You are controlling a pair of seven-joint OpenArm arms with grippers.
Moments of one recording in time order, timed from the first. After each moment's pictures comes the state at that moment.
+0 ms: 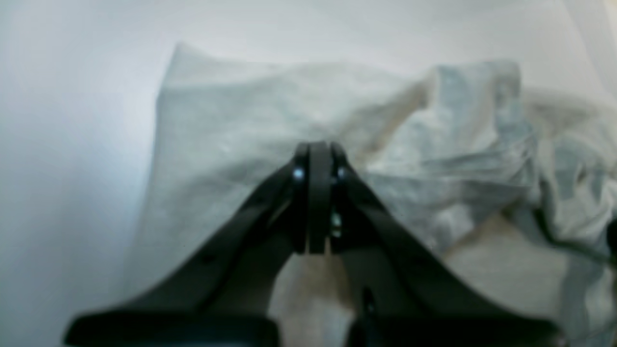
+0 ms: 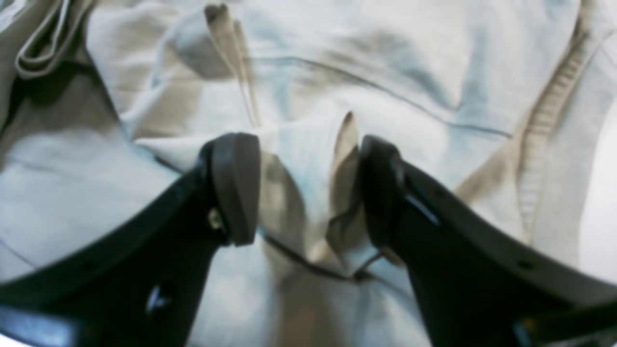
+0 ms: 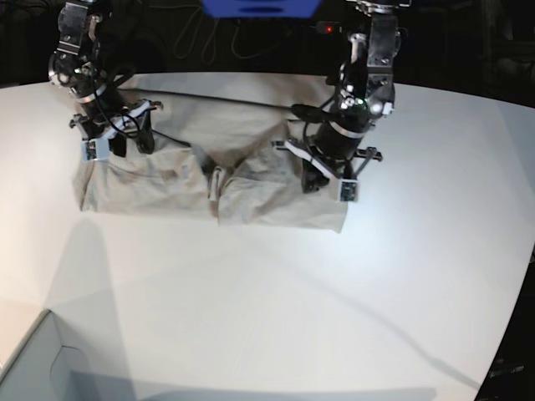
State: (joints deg) left arm 11.2 6.0 1.3 82.1 -5.5 -12.5 17.4; right arm -16.3 2.7 24.0 76.8 2.6 35.8 -10.2
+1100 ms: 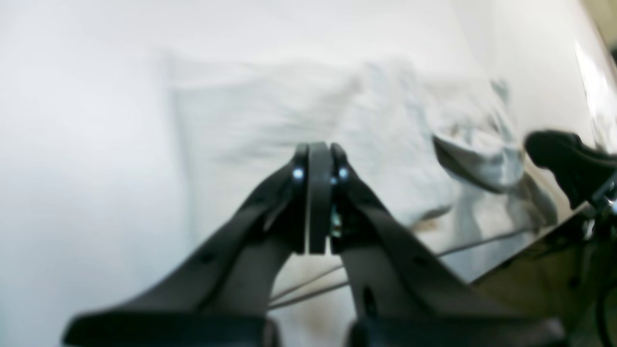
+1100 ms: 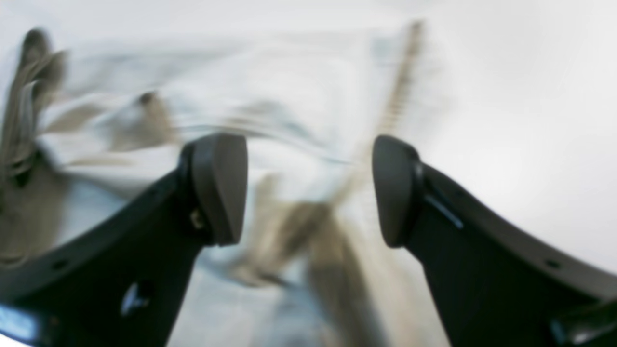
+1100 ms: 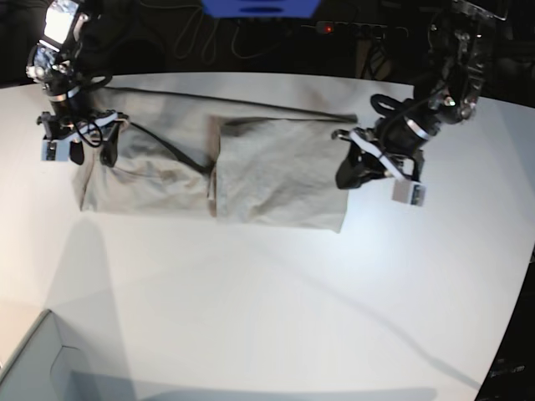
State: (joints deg) left arm 14.7 -22.2 8.4 95.6 -44.6 -12.9 23.9; right arm -15.2 -0.2 36.9 82.1 2.7 35.7 -10.5
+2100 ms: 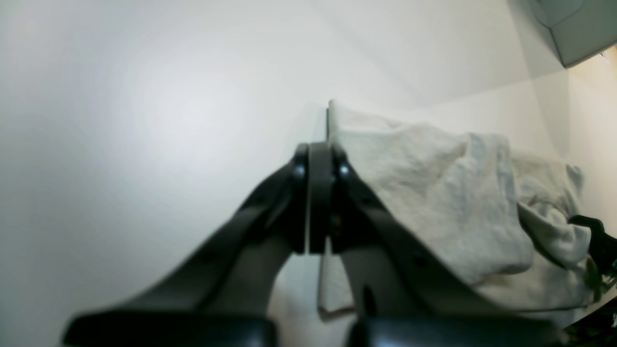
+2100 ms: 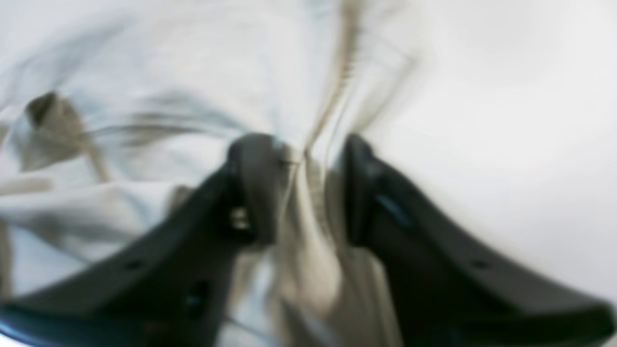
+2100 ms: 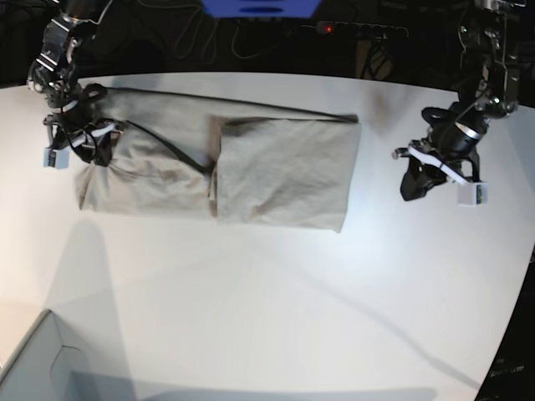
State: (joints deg) left arm 18.2 -21.9 -6.2 95.6 -45.4 -12.8 24.0; right arm -9.0 3.0 36.9 67.4 4.6 35.6 -13.6
